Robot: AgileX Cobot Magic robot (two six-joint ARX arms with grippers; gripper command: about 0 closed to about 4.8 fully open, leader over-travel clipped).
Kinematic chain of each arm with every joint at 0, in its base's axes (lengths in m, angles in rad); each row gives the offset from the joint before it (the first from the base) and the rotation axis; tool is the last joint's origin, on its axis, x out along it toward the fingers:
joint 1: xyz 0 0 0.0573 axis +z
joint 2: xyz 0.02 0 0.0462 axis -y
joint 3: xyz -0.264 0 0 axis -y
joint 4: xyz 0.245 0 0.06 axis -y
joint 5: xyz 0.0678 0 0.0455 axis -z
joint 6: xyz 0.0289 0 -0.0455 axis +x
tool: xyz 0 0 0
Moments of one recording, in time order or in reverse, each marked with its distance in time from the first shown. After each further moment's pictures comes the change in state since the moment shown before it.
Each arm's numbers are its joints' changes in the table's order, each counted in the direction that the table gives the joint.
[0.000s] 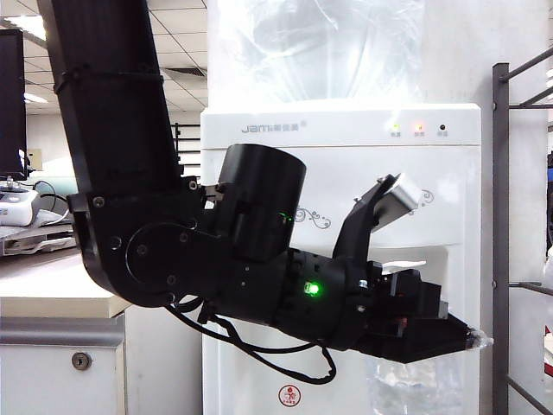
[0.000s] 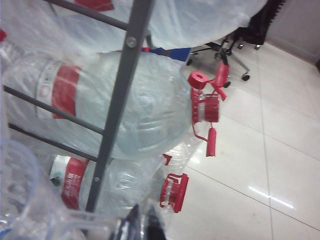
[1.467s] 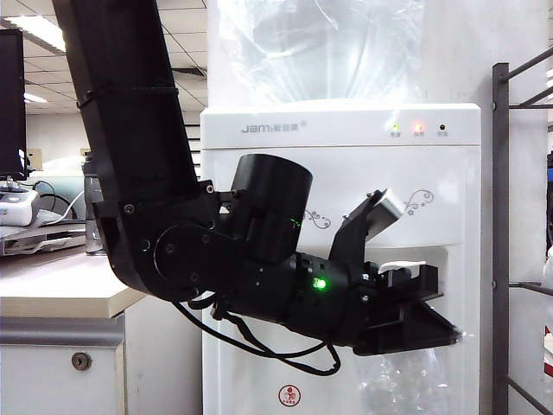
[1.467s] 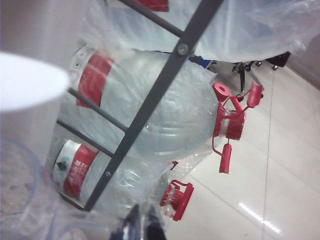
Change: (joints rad) left arm 0.033 -0.039 0.087 -0.075 -0.057 -0.142; right arm 0.000 0.000 0.000 0.000 0.000 0.000
